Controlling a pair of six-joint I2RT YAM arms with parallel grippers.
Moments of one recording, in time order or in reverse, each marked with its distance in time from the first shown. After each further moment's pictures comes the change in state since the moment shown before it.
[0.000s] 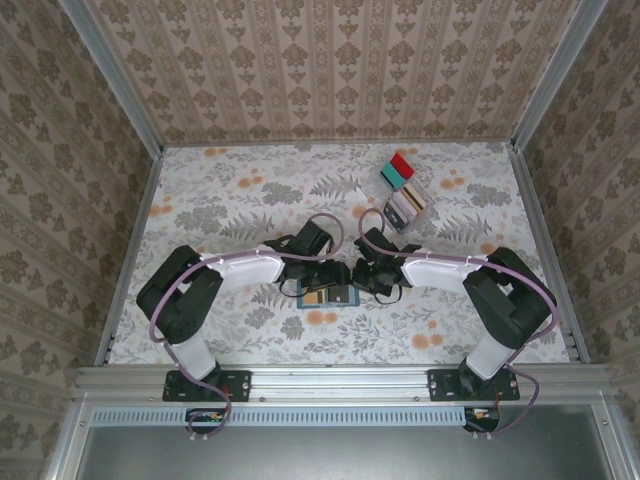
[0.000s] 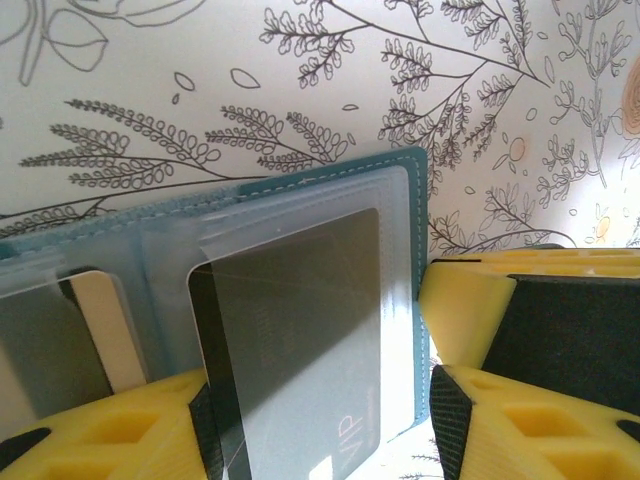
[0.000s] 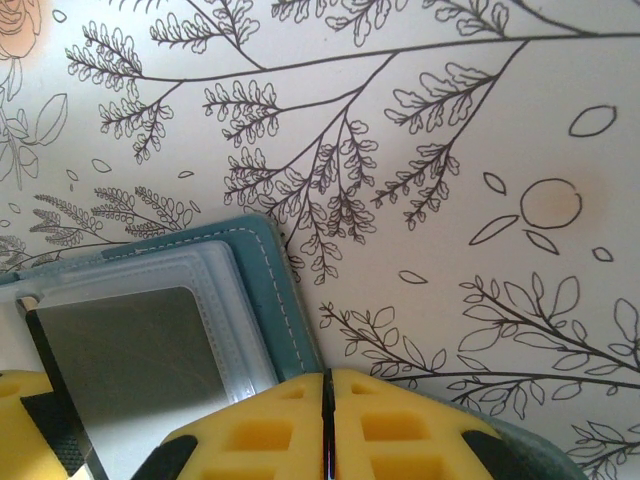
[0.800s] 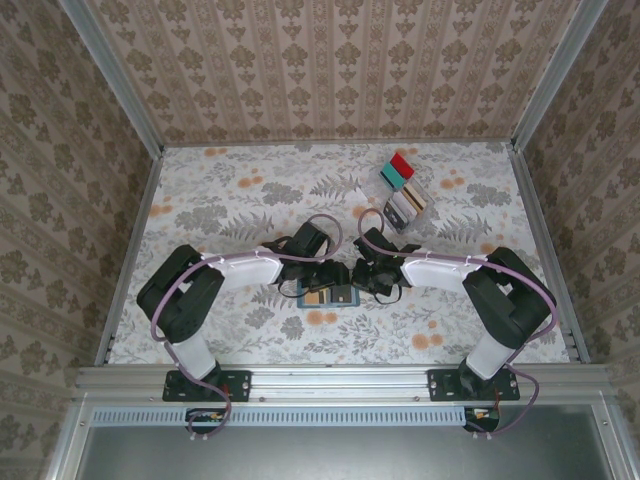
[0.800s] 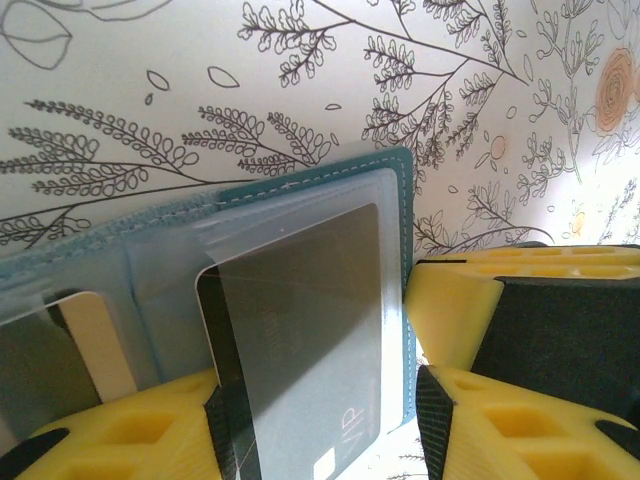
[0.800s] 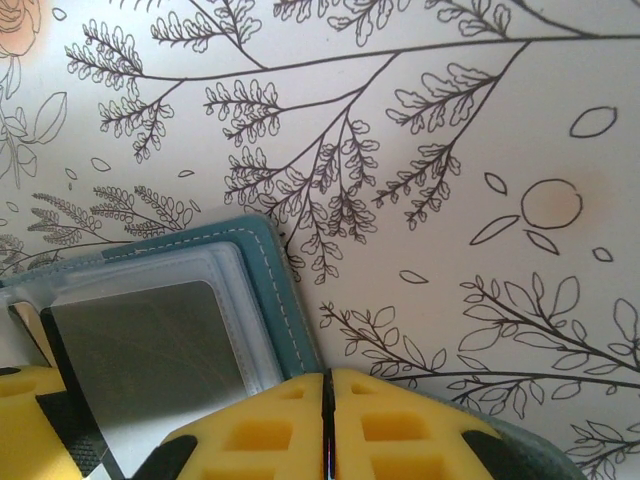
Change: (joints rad) left arm 0.013 0.008 -0.032 0.077 0.061 -0.008; right arm 0.002 0.002 0.004 -0.006 0.002 -0.005
